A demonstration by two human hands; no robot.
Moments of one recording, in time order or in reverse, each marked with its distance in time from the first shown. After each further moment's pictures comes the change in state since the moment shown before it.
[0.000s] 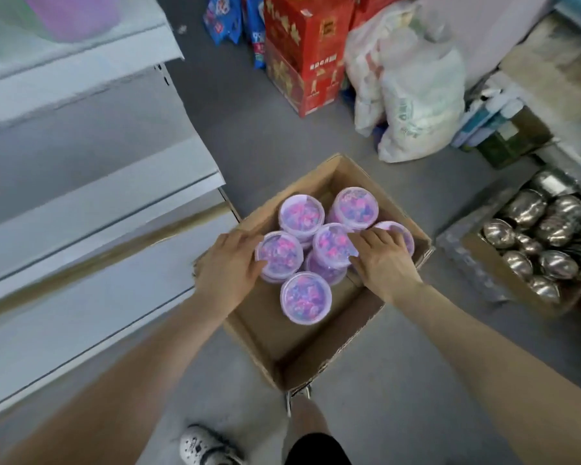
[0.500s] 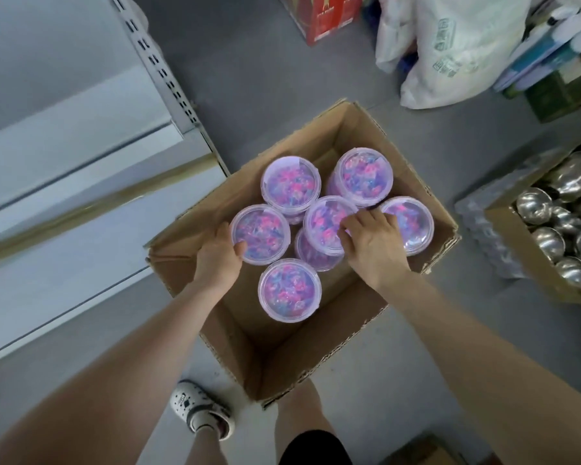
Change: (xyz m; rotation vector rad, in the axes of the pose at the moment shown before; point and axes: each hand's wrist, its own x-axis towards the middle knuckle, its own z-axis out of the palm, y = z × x) left_hand 0.054 0.001 0.121 -0.271 -0.211 -0.505; right_hand 0.048 0.018 0.093 0.153 0.100 0.040
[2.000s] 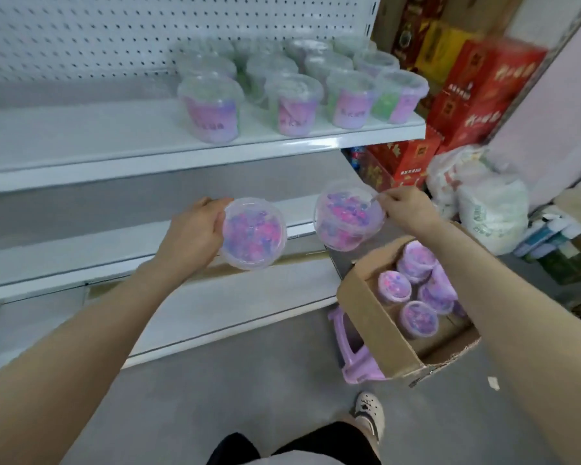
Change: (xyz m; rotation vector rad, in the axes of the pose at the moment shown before) left_hand -0.321 -0.369 -0.364 -0.055 0.670 0.348; right_hand -0.064 -0.447 -0.303 0.490 0.033 0.111
